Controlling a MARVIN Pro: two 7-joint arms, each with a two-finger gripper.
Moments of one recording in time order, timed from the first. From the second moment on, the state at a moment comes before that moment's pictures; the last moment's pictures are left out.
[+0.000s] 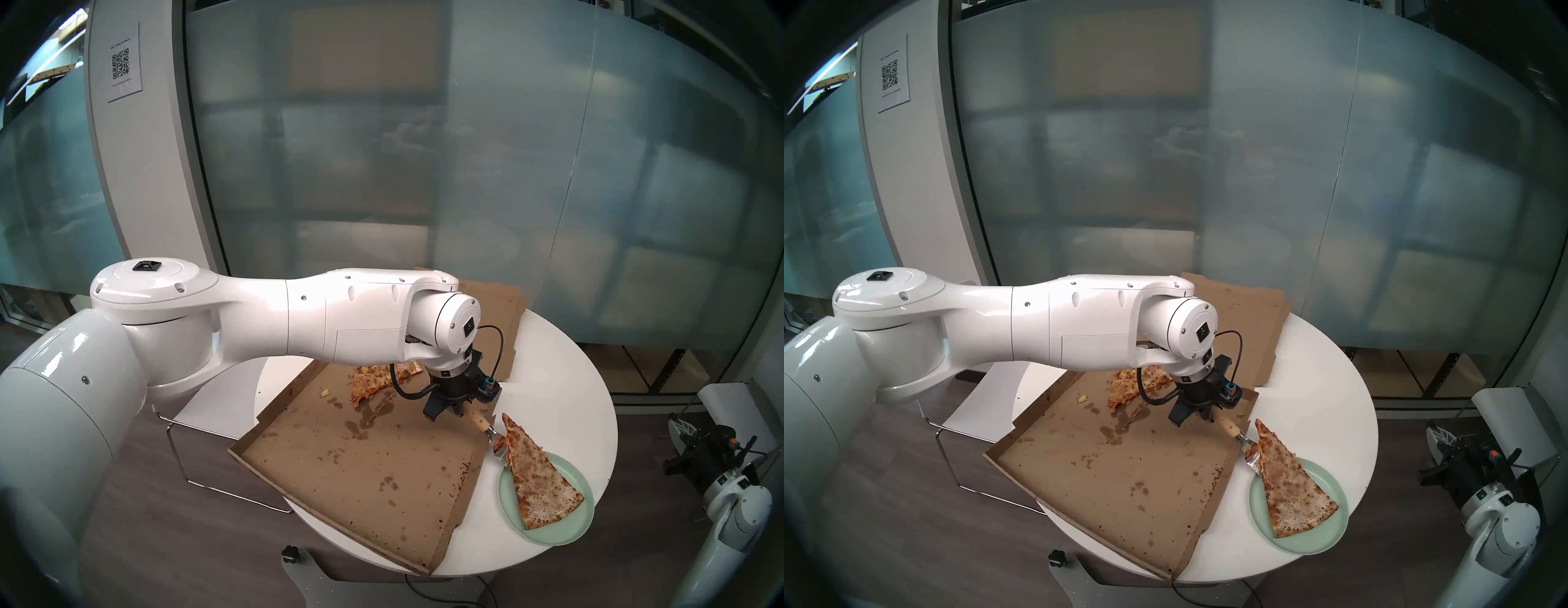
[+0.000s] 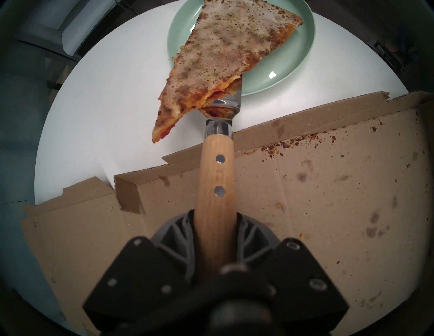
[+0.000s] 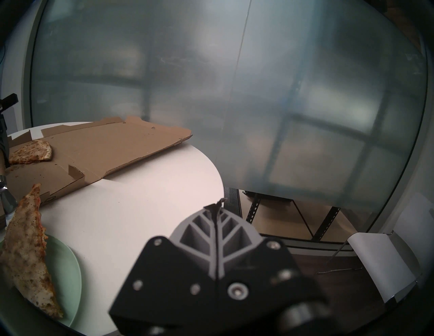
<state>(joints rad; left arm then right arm) 0.16 -1.34 0.16 -1.39 -0.13 0.35 -0.96 -1.91 -1.63 2.61 -2.00 -0.04 0.15 0.95</state>
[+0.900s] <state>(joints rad) 0.15 -1.29 0.16 -1.48 -0.04 0.30 -0.89 -1.90 -1.65 2.60 -2.01 -0.05 0.14 0.95</state>
